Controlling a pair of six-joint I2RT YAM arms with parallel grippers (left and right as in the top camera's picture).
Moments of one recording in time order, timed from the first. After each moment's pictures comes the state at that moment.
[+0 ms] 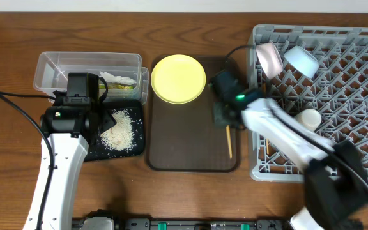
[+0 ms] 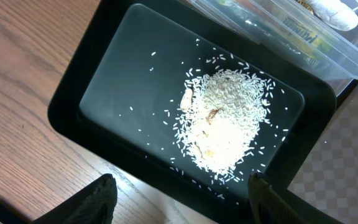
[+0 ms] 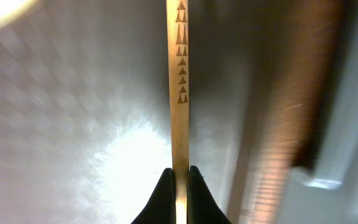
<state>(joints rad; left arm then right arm) 0.00 1.27 1.11 -1.10 -0.24 -0.59 0.54 1.75 1.21 -0.74 0.11 0.48</state>
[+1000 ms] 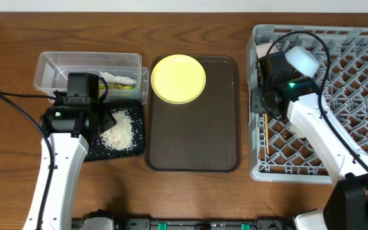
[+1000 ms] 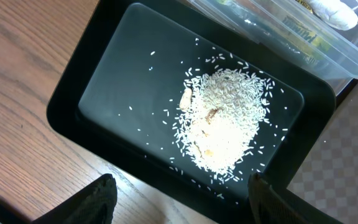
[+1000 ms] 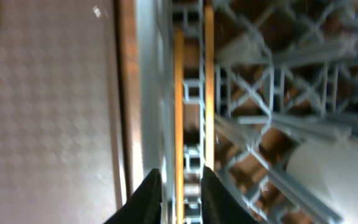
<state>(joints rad) 0.00 1.27 1.11 -1.09 -0.24 -0.59 0.28 1.62 1.23 -0.82 0.13 0.33</state>
